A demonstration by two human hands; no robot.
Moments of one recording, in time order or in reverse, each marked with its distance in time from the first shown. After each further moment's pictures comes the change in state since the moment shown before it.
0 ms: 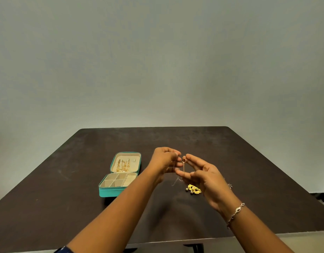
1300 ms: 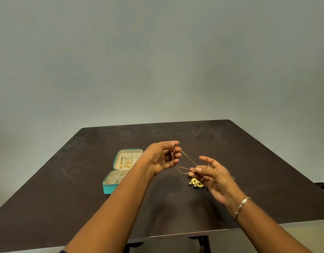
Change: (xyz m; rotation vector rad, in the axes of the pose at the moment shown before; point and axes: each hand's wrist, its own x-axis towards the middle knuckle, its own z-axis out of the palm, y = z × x) left_hand -0.007 0.011 -0.017 -0.272 -0.109 -0.155; right_hand 0.018 0.028 -0.032 0.280 0.107 0.043
